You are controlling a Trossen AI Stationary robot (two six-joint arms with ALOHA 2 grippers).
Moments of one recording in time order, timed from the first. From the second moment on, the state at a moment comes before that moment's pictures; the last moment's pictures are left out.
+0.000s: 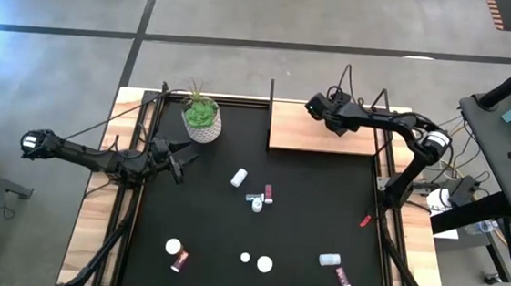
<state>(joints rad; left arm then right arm) -0.15 0.36 0.00 0.15 -0.71 -0.28 -0.68 1.69 1.03 -0.52 0.72 1.12</state>
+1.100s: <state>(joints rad) -0.15 0.36 0.00 0.15 -0.71 -0.28 -0.63 1.54 1.03 -0.73 0.51 1.12</state>
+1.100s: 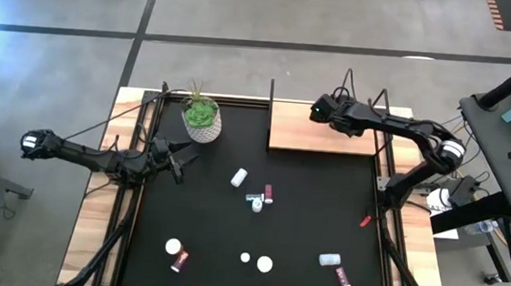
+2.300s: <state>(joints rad) -0.15 0.36 0.00 0.15 -0.71 -0.28 0.23 1.70 1.01 -0.29 0.58 1.06</state>
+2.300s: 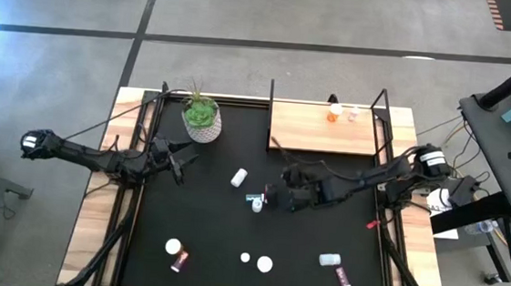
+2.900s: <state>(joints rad) -0.15 0.36 0.00 0.15 -0.71 -0.28 0.33 1.88 1.06 0.00 0.54 0.90</state>
